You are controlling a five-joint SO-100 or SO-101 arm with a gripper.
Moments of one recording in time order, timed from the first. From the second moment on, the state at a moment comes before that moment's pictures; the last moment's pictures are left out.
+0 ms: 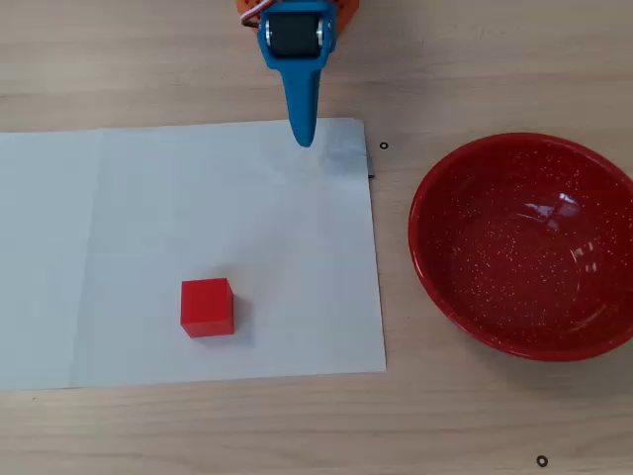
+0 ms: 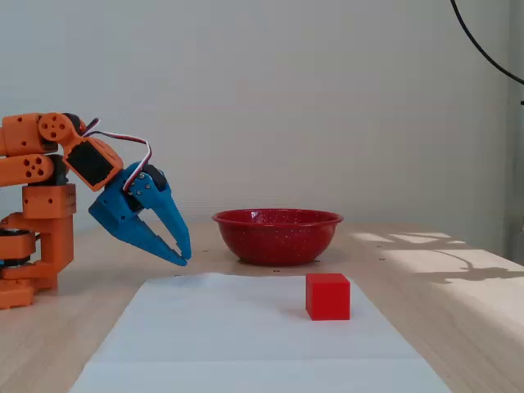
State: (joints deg) arm 4.4 187.9 179.3 52.8 -14.8
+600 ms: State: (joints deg) arm 4.4 187.9 179.3 52.8 -14.6
